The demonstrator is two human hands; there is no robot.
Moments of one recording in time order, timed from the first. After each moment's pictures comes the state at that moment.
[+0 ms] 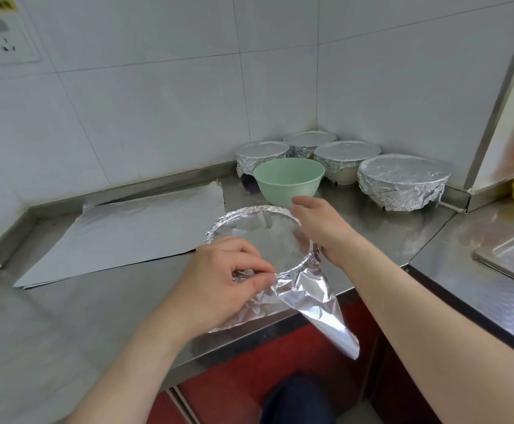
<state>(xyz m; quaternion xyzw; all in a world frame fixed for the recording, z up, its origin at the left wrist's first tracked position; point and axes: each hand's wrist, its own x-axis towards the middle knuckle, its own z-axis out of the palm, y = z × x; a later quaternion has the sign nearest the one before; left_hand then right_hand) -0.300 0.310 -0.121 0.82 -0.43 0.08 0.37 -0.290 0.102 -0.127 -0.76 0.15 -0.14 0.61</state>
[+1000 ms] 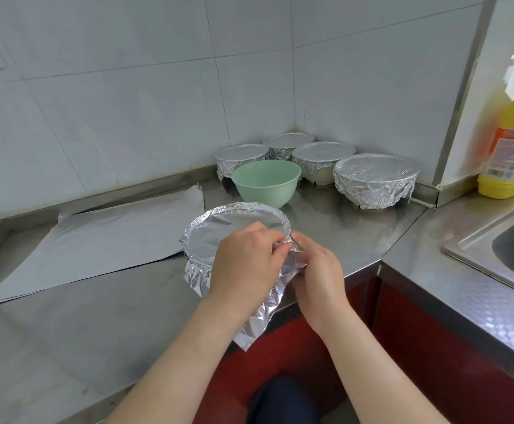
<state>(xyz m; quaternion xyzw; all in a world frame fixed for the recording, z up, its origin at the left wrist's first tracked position) -0.307 0.225 -0.130 0.84 -0.39 0.22 0.30 -0.355 0.130 -0.163 -0.49 0.11 -0.25 0.83</state>
